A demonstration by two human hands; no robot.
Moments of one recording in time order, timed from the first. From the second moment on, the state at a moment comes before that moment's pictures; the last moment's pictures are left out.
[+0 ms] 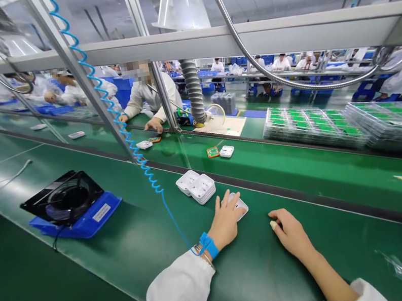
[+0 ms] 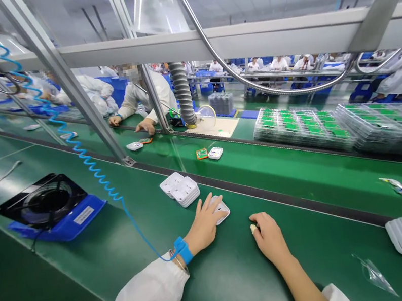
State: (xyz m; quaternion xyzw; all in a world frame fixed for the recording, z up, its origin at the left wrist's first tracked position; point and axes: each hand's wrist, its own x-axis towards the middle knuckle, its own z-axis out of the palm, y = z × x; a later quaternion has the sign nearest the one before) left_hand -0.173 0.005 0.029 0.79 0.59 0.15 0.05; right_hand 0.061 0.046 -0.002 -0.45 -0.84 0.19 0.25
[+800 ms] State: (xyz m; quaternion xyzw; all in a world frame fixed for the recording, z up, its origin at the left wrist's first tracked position) left_hand -0.066 -0.010 0.030 0.85 0.40 0.33 0.09; right_hand 0.055 0.050 -0.016 -0.39 -0.83 0.17 0.36
